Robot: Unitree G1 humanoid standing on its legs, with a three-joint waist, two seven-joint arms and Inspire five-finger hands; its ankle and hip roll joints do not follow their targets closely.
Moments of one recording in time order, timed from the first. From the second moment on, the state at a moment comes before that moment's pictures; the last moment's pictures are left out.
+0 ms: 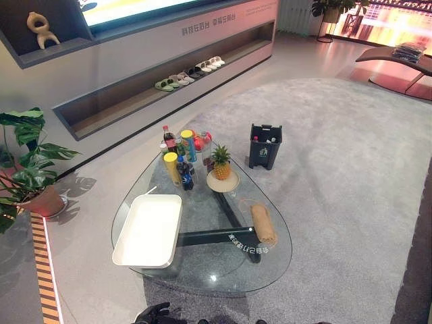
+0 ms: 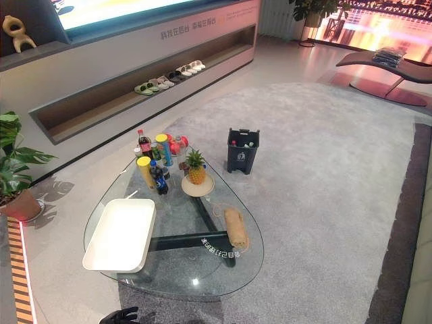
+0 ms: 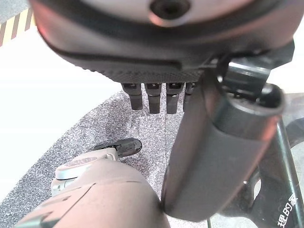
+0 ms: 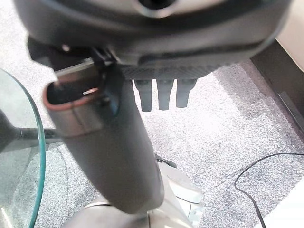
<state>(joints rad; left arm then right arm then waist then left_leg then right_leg) -0.02 0.27 -0.22 1.28 -0.20 -0.07 -0.10 -0.07 -0.28 0.22 1.35 0.00 0.12 -0.02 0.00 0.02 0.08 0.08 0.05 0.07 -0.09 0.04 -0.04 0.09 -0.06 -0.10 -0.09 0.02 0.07</state>
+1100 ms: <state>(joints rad) -0.38 0.30 -0.26 1.18 -0.44 -0.18 0.01 -0.42 -0.34 0.28 1.31 0.16 0.12 -0.10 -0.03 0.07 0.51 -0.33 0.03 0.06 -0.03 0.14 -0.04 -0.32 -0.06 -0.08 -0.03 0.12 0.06</state>
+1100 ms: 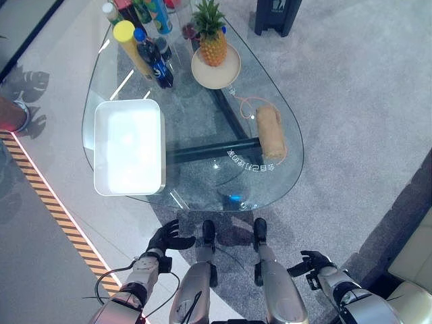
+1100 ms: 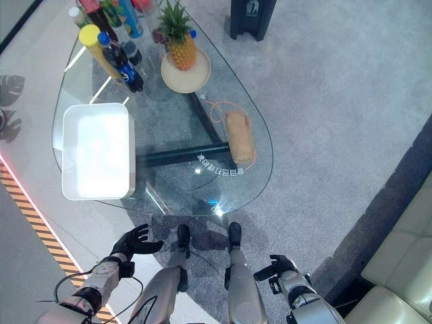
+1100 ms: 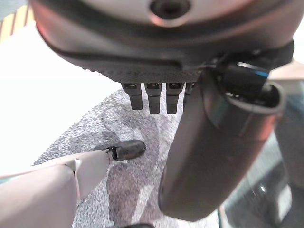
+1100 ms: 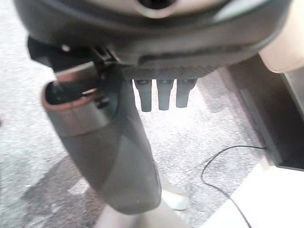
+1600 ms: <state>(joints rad) -0.46 0.36 -0.28 1.17 -0.46 -0.16 0.01 -0.59 -0.36 0.28 1.23 0.24 0.00 -0.25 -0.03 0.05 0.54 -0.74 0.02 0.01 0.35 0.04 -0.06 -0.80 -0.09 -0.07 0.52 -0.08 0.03</state>
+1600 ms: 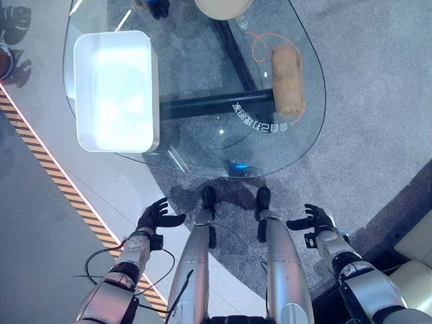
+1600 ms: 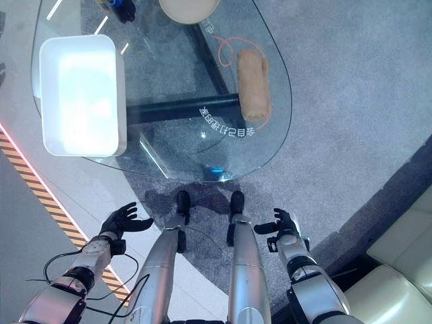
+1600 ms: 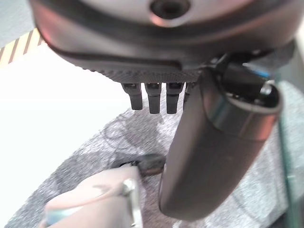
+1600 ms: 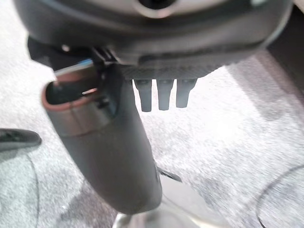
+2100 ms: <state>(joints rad) -0.47 0.36 -0.30 1.12 -0.50 -0.16 0.01 -0.67 -0.46 0.27 1.04 0.34 -0.13 -0.45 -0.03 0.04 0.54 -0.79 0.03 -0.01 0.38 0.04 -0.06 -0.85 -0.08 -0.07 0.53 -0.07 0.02</state>
